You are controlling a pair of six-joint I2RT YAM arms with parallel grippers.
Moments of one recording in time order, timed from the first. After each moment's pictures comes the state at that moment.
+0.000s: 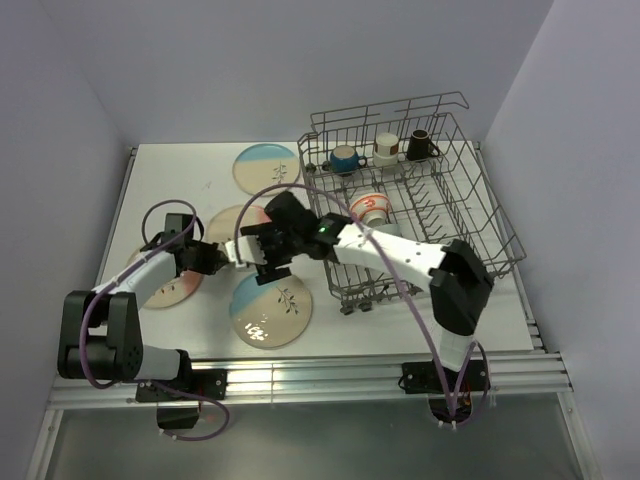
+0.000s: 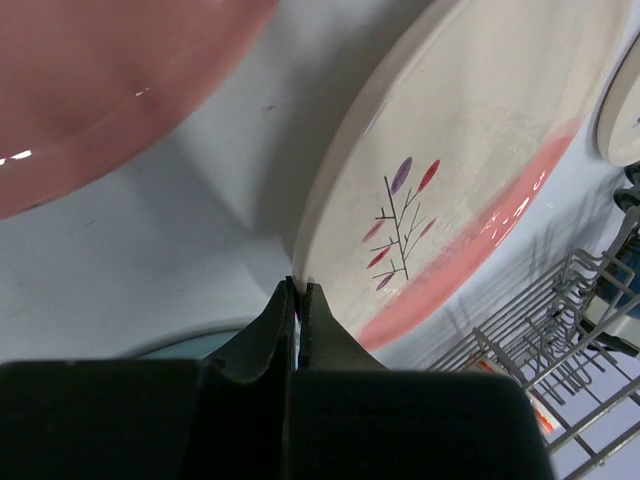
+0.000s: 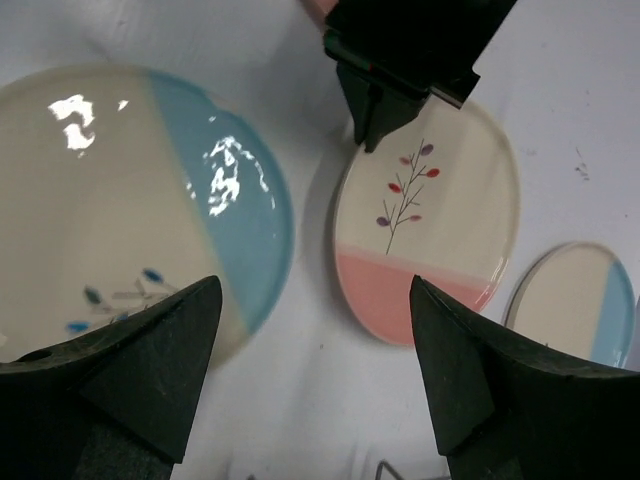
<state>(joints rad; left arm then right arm) -0.08 1.38 0.70 -0.33 0.09 -1.37 0.93 1.74 1.46 -0.48 -0.46 -0.97</state>
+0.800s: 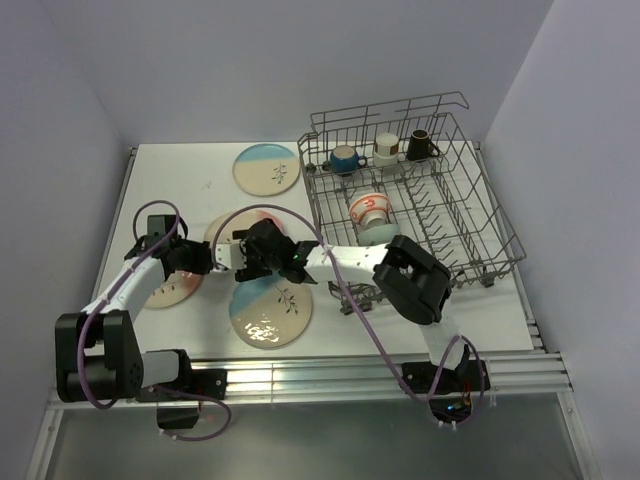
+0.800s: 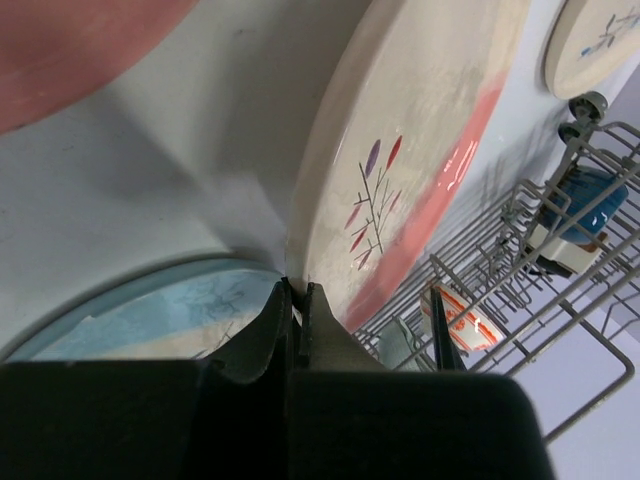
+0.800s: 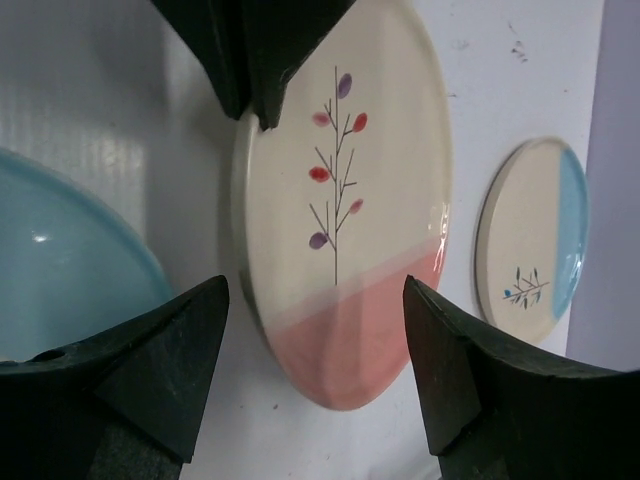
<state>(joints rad) 0.03 1.27 0.68 -0.39 0.30 -1.34 1.03 2.02 1.37 0.04 0.03 -0.83</state>
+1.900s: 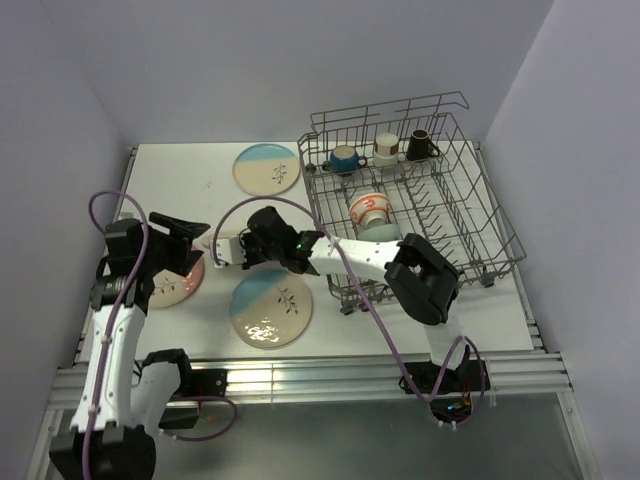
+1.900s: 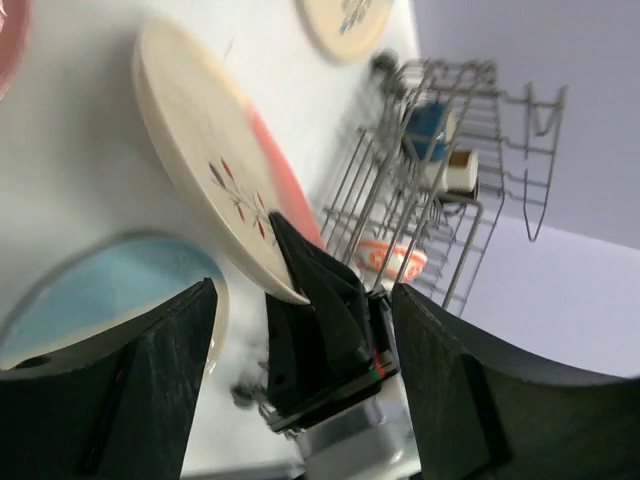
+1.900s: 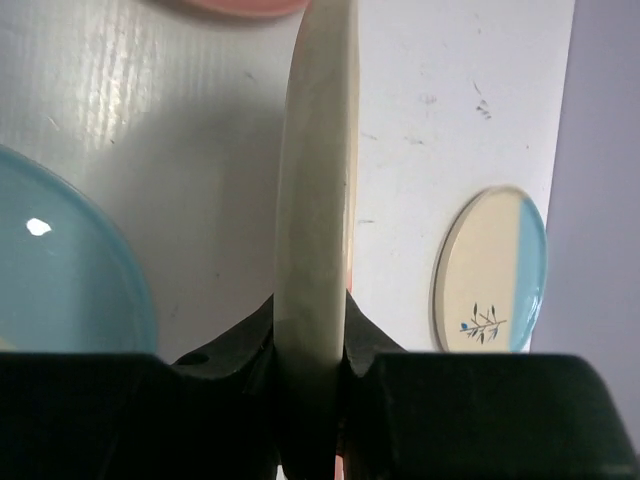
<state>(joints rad) 0.11 0.83 0.73 -0.51 0.34 -1.19 1.01 1.98 1.40 0.03 -0.04 -0.92</state>
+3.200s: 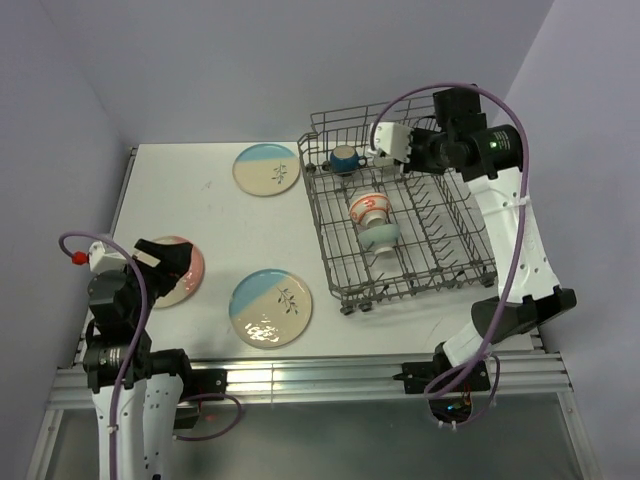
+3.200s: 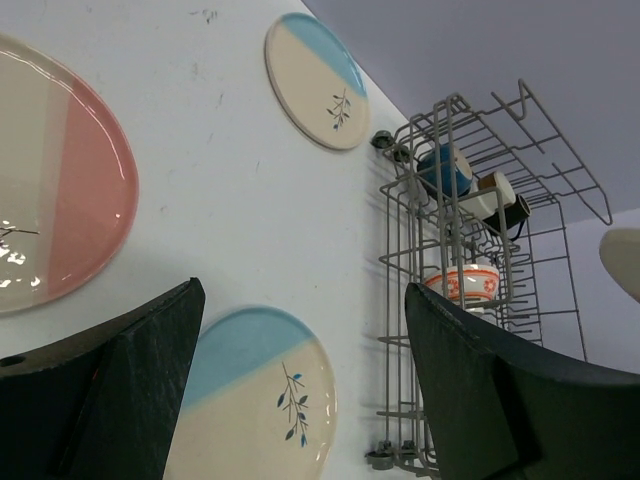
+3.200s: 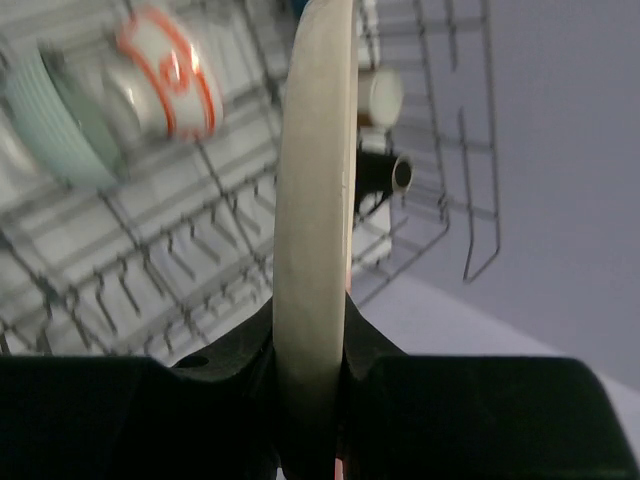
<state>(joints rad) 0.11 0.31 0.69 -0.63 0.11 -0.80 0.31 1.53 2.04 -1.23 -0.14 -1.19</state>
